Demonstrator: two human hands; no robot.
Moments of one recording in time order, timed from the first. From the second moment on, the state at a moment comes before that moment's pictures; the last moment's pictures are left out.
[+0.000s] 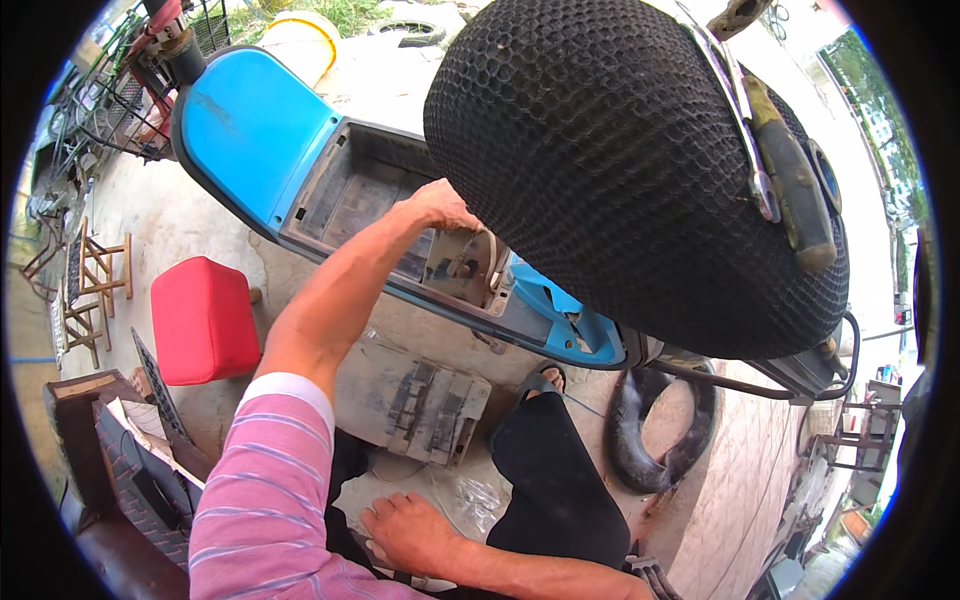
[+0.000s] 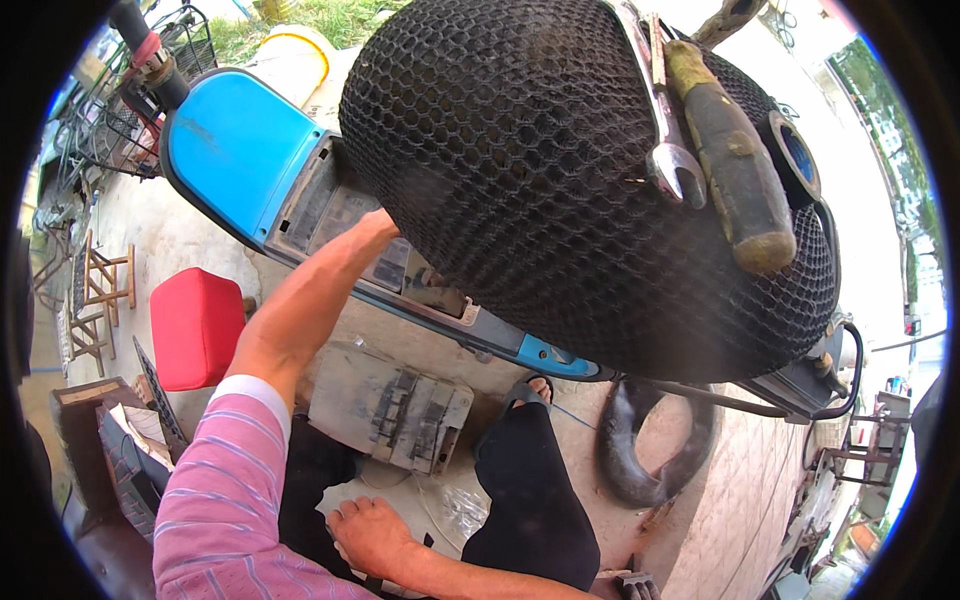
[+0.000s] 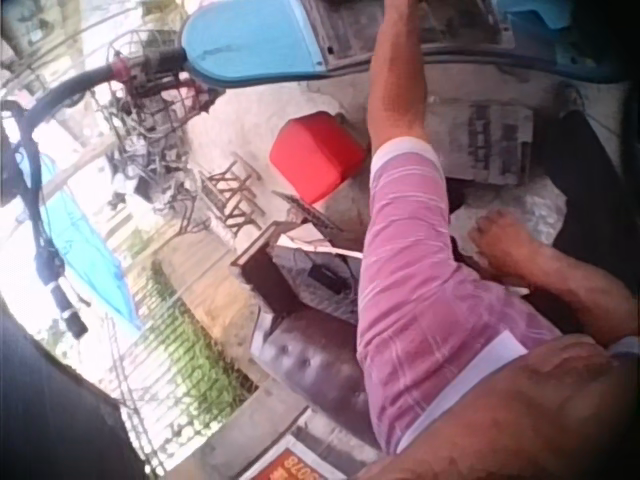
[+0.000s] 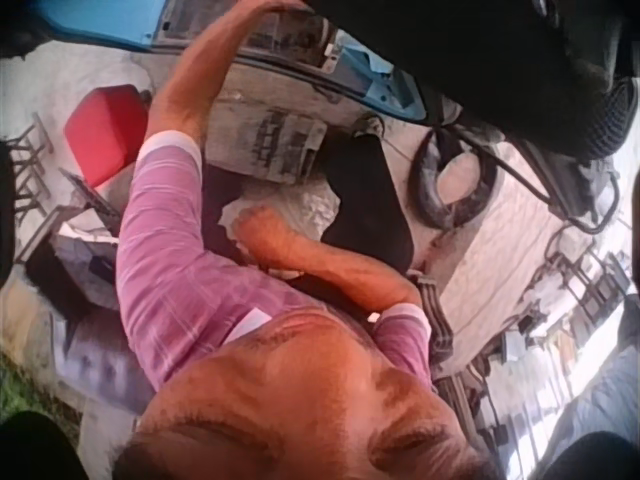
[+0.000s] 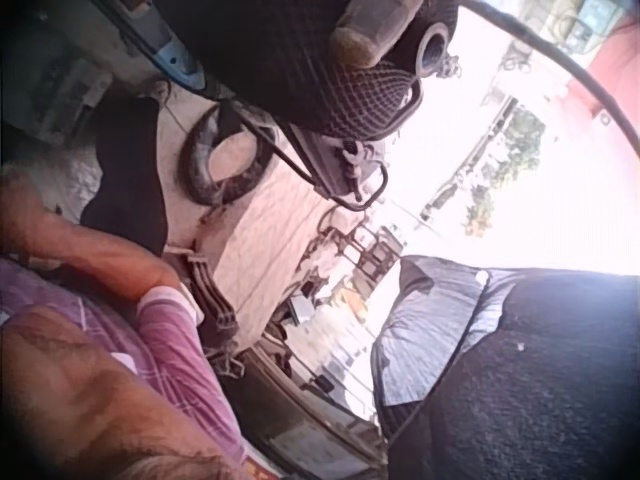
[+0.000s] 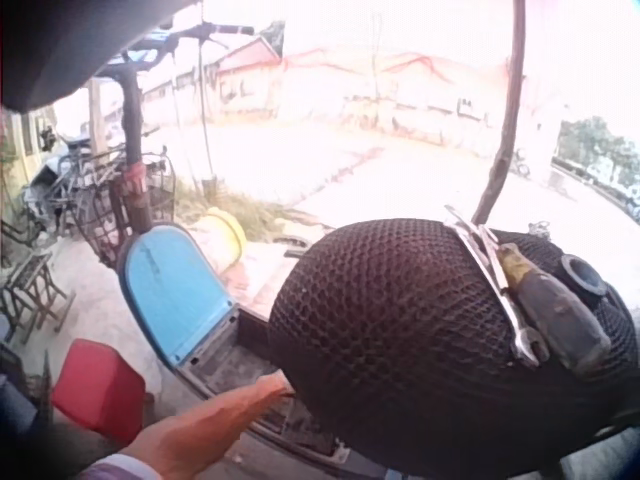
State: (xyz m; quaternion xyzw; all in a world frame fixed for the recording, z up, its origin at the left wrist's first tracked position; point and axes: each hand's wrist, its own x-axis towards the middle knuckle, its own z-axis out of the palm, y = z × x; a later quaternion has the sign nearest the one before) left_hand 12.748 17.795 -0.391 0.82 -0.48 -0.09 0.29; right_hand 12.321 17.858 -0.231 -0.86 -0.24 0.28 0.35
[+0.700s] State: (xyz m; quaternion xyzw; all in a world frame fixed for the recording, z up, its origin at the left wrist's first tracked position) left_hand 12.609 18.095 -0.240 0.93 -0.09 -0.20 0.31; right_hand 12.319 17.858 -0.217 -0.86 -0.26 0.27 0.35
